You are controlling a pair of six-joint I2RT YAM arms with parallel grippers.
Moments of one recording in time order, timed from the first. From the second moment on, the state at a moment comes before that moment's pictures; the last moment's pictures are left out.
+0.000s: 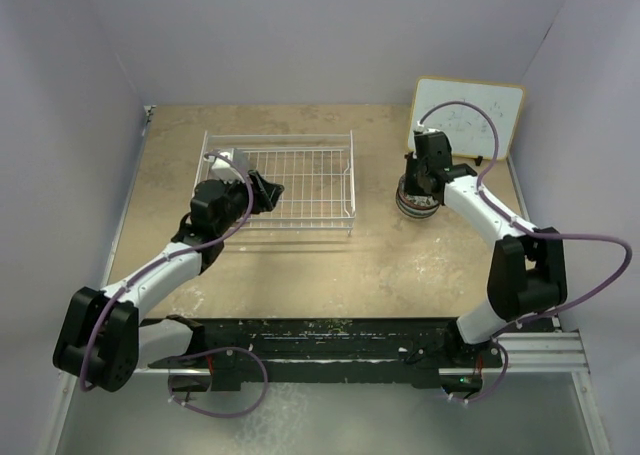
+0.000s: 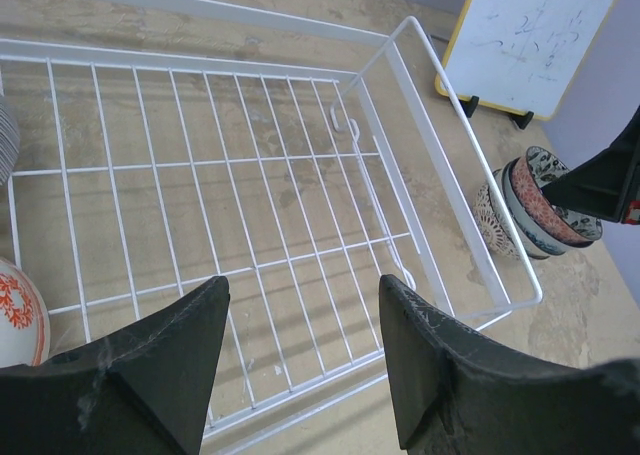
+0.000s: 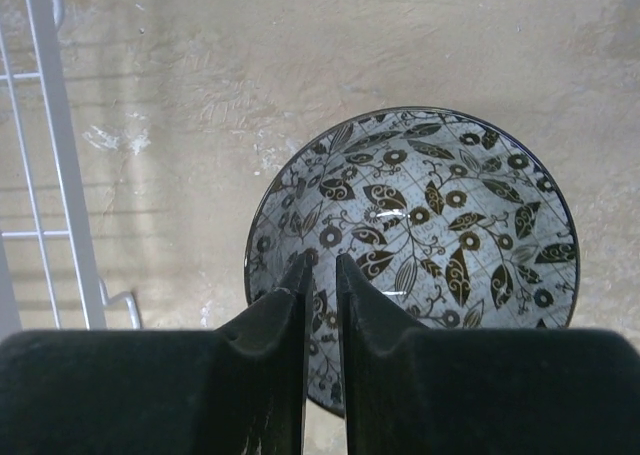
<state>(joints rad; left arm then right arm) -0.35 1.19 0.57 0.42 0.13 -0.49 0.24 1.55 1.14 -0.44 0.14 0.27</state>
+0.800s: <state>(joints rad) -0.35 1.17 0.57 0.37 0.10 -0.49 0.24 1.63 1.11 -0.38 0.17 0.26</state>
